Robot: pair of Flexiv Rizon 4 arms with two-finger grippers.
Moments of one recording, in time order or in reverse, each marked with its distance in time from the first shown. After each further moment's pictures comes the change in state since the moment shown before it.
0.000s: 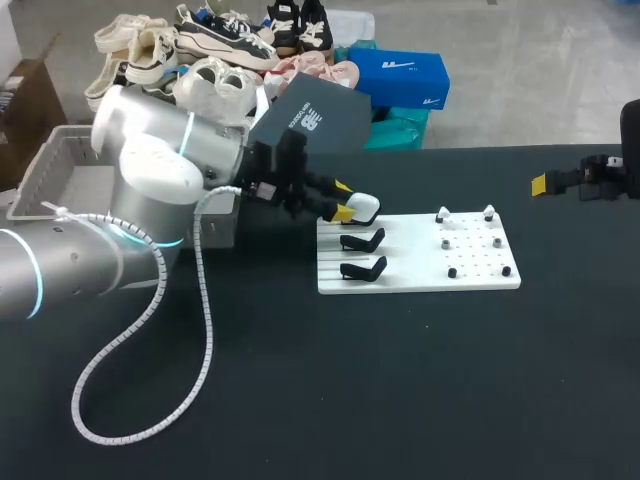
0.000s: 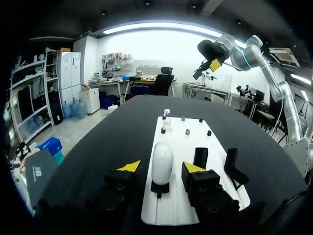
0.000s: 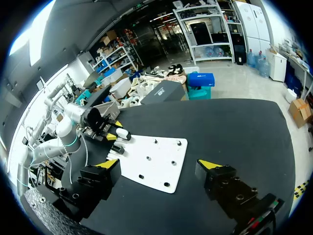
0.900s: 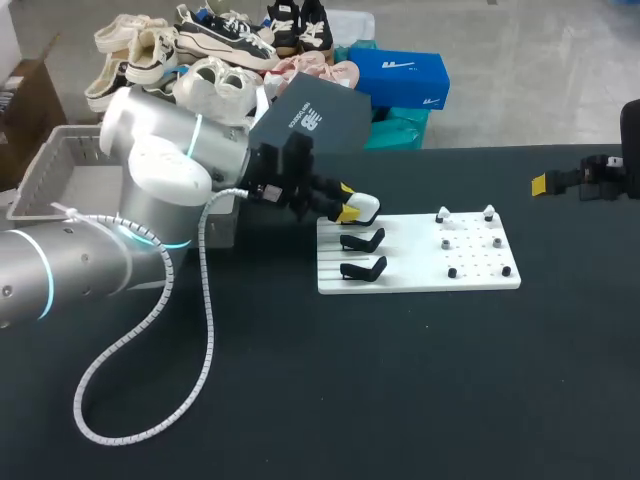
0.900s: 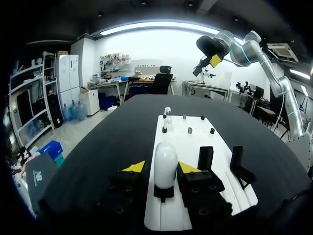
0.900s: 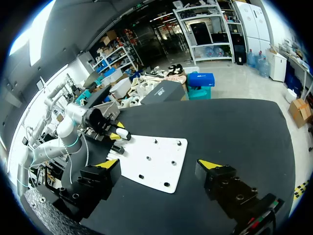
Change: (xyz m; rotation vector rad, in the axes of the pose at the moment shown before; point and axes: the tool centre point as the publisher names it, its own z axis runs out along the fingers) left arm 0.002 0.004 0.010 -0.005 0.009 0.032; right arm 0.000 0.000 0.000 0.000 0.000 0.000
